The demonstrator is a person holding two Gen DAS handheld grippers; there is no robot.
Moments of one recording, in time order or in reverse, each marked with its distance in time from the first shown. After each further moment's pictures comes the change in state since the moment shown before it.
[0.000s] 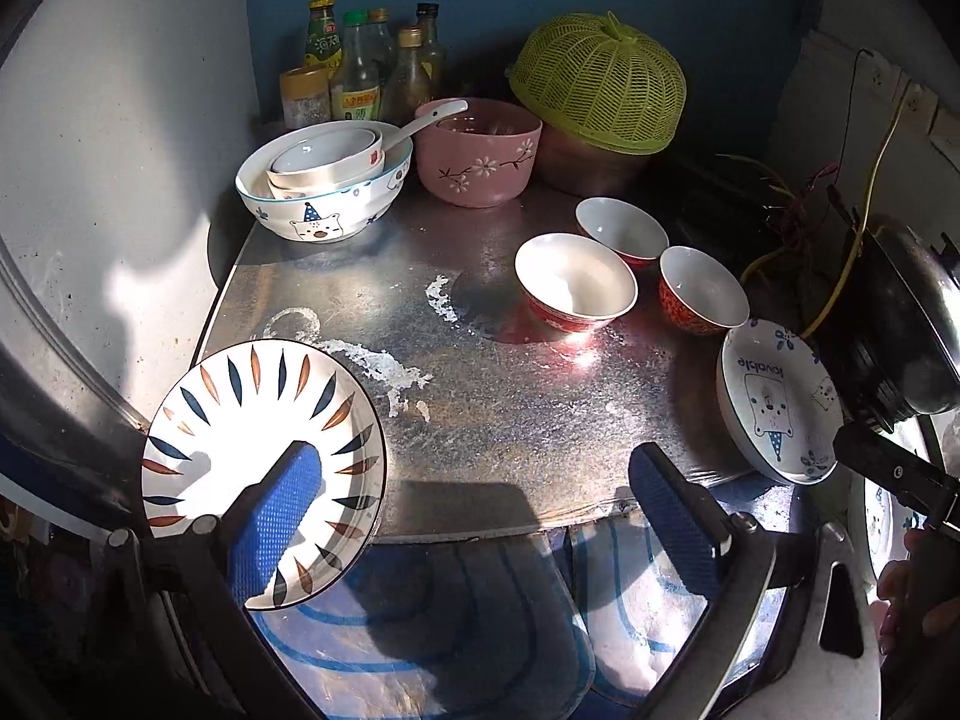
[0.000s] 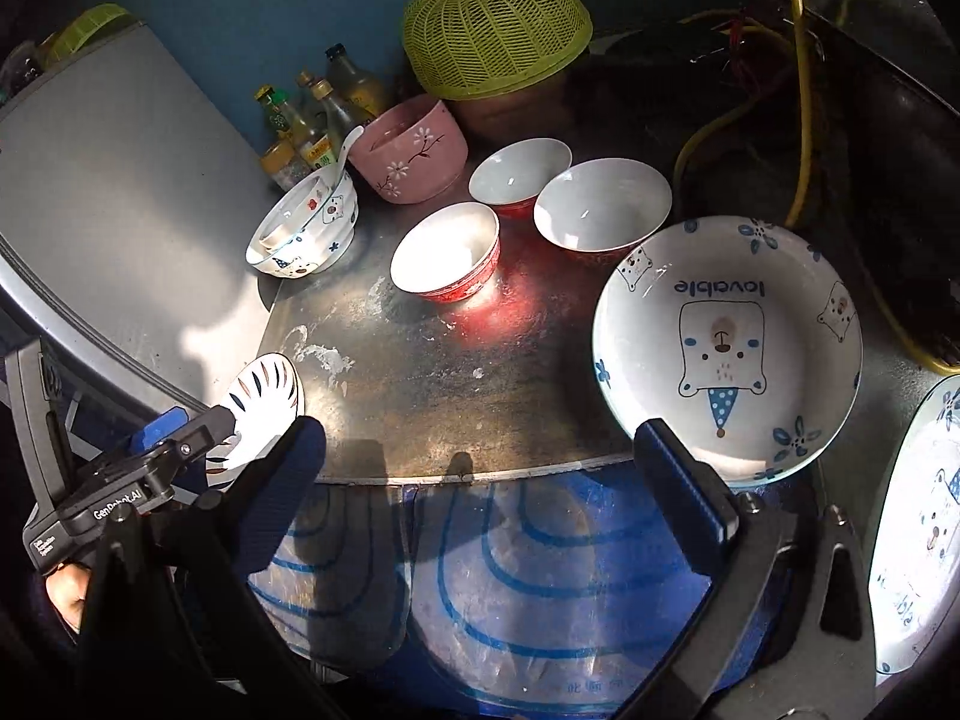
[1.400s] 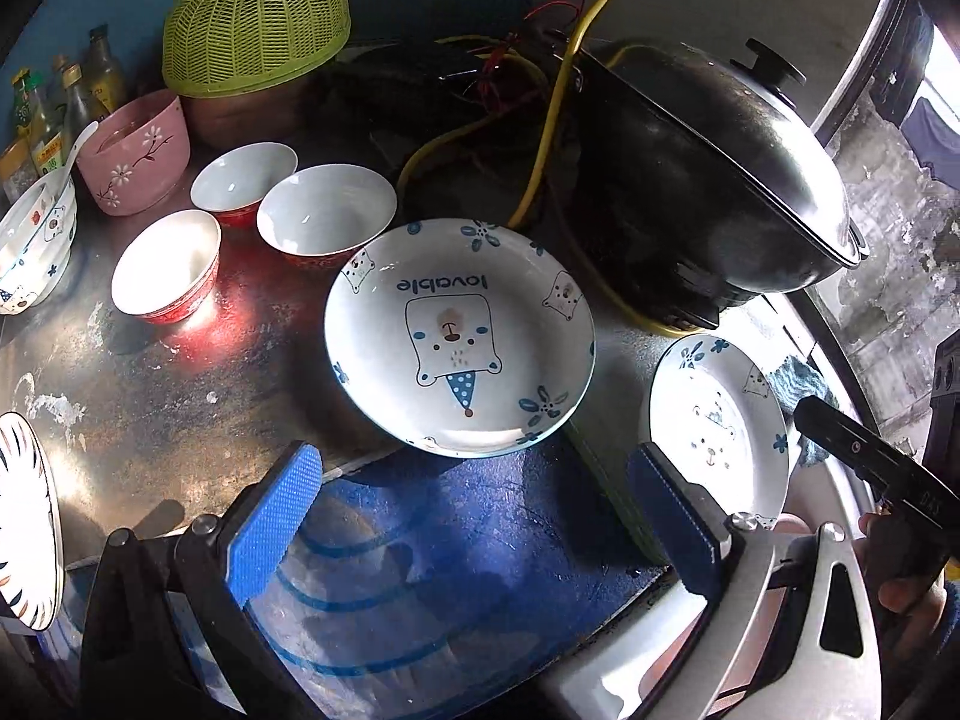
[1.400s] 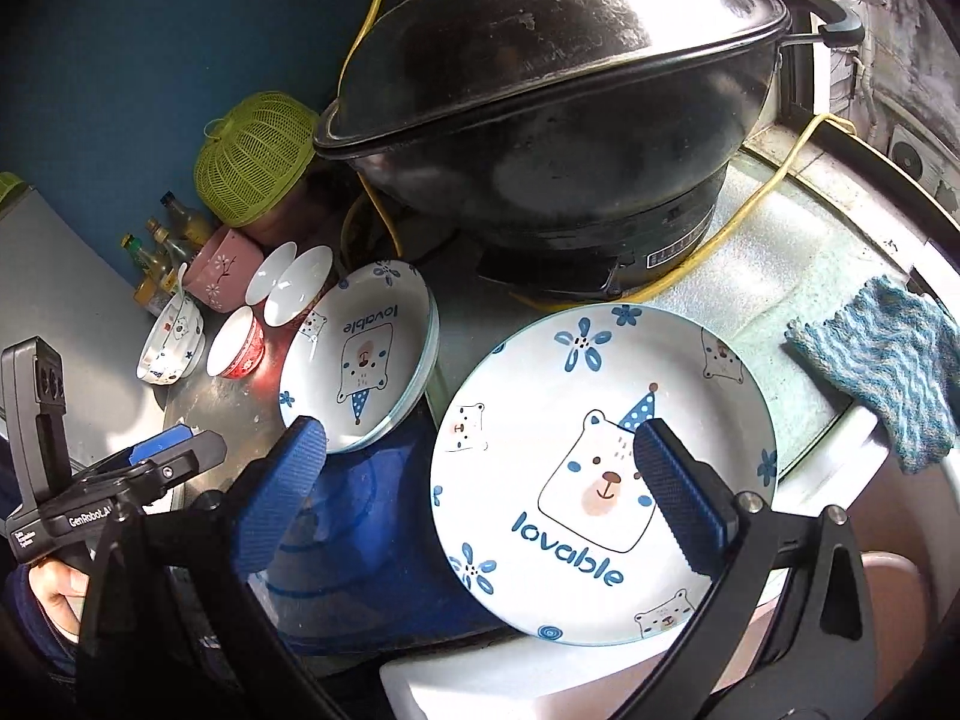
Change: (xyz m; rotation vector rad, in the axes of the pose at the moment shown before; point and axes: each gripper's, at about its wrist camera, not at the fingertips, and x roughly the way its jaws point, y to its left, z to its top) left arm 0.030 -0.237 -0.022 0.266 0.176 -0.333; right arm -0.126 -0.199 -0.047 0.263 -0.149 -0.193
